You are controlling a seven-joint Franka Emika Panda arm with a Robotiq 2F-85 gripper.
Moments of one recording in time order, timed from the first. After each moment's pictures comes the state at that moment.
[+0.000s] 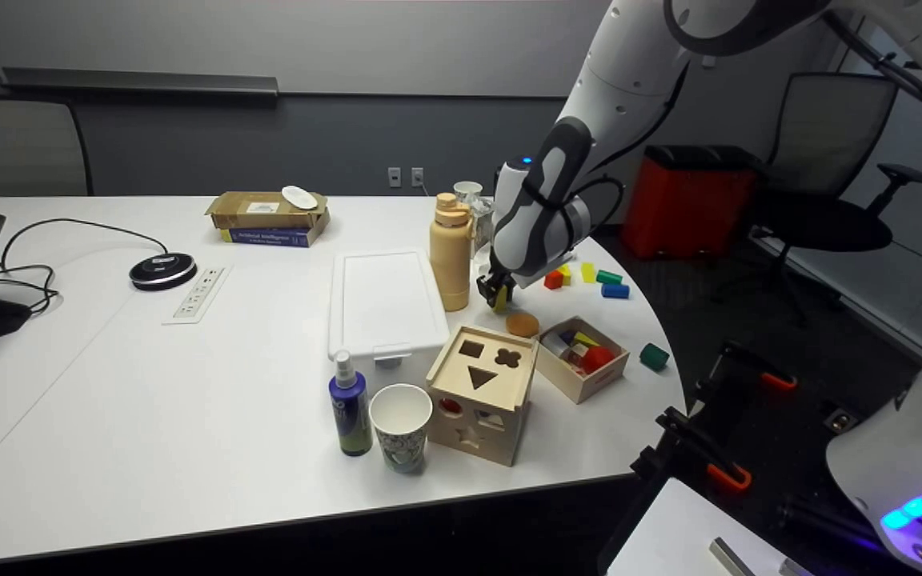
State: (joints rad) arm 0.01 0.98 -0.15 -1.84 -0.02 3.02 0.02
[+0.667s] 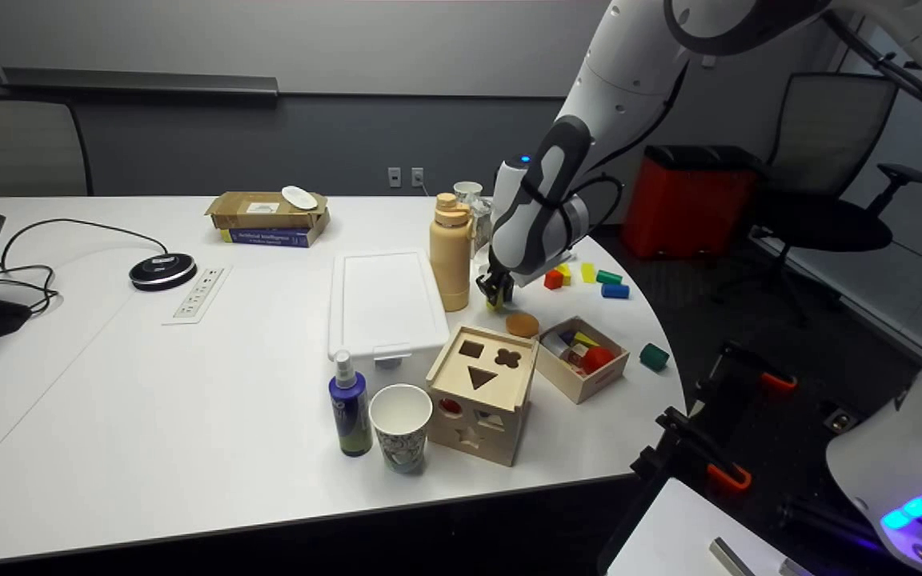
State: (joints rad) arm 0.01 0.98 -0.15 -1.83 -0.02 3.01 0.03
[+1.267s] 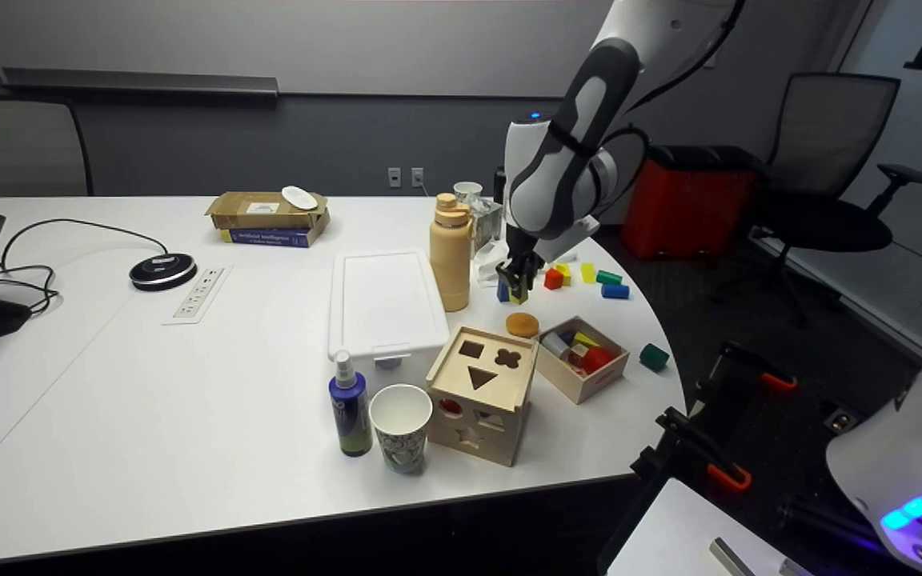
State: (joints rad) arm 0.09 0.67 -0.20 -2.12 -0.07 2.84 0.03
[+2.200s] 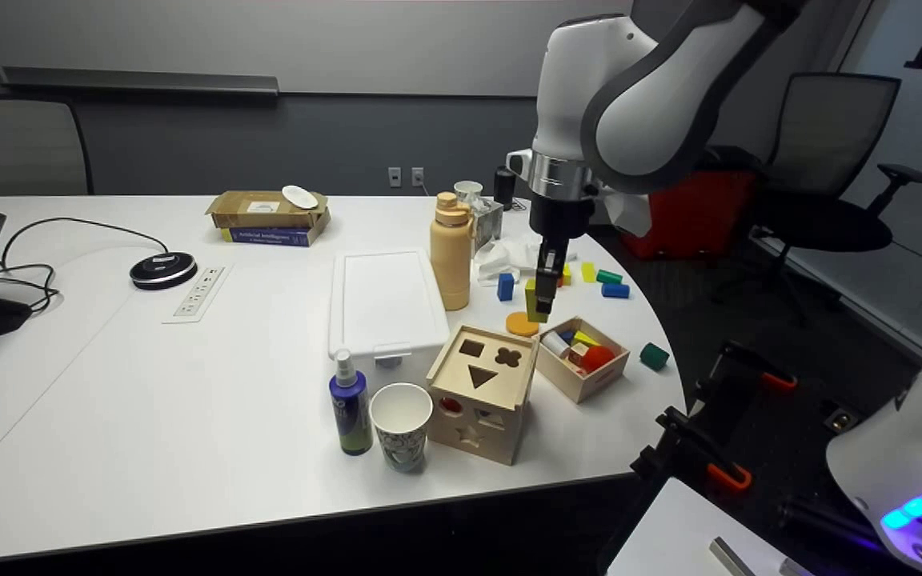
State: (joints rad) arm 0.08 0.08 0.09 -2.62 -0.07 2.71 -0.28
